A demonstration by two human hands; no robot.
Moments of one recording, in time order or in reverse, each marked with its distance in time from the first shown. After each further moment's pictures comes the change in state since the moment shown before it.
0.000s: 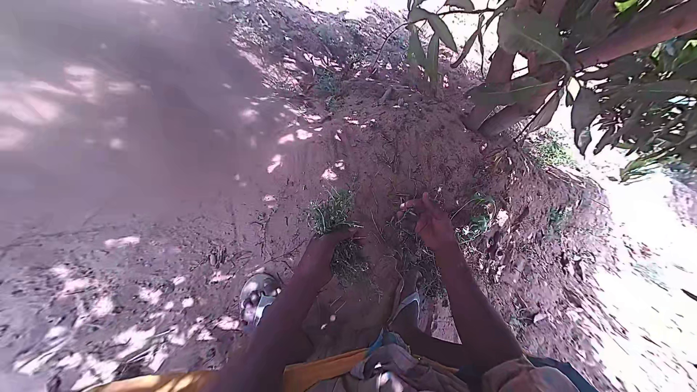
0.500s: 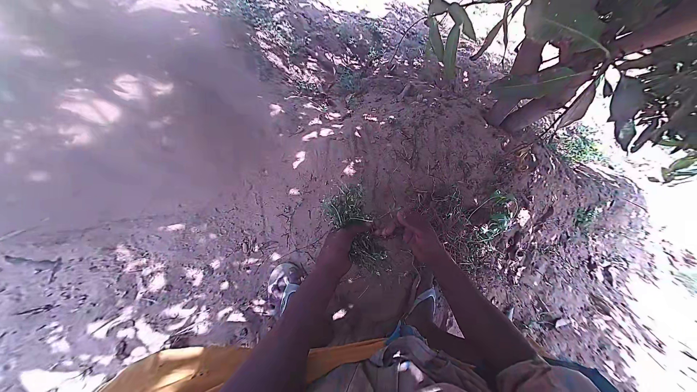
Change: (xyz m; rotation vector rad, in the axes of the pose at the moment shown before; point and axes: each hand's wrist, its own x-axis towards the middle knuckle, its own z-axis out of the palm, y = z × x) left_hand -0.004 0.004 -0.005 0.022 0.107 0.004; right_hand -0.018 0.046 0.038 -0.182 -0.352 -0.009
